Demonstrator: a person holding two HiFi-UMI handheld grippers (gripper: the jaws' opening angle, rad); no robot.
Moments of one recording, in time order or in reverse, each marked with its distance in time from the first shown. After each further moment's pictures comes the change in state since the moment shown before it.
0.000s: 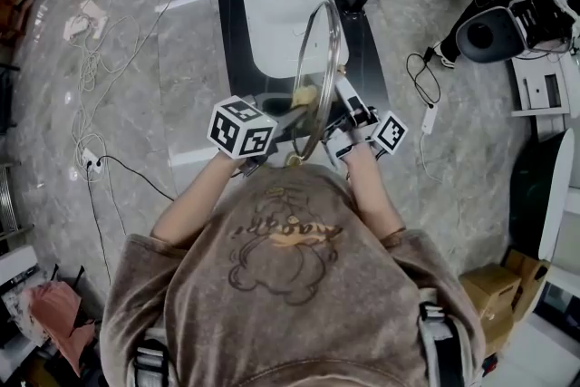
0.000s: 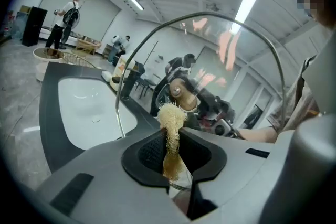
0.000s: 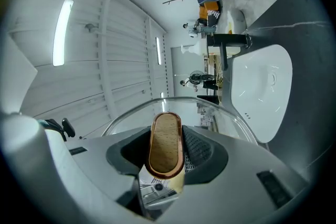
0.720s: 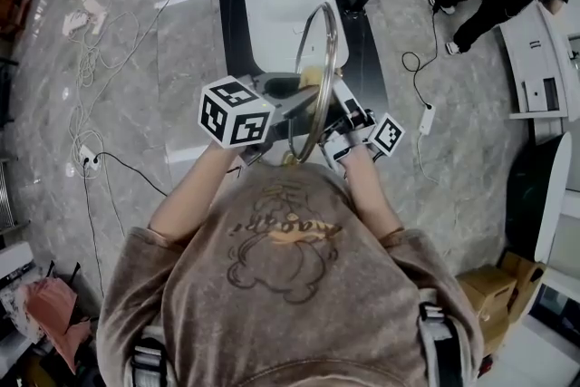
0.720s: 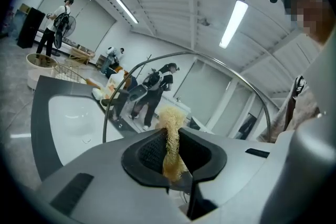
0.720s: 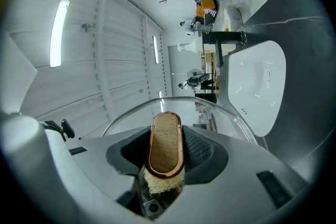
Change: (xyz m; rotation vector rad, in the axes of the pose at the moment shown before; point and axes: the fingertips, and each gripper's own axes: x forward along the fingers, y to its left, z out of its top) left arm -0.014 -0.022 0.075 0.028 -0.144 -0.074; right arm -0.002 -0.007 -0.005 0.031 0.011 -0.024
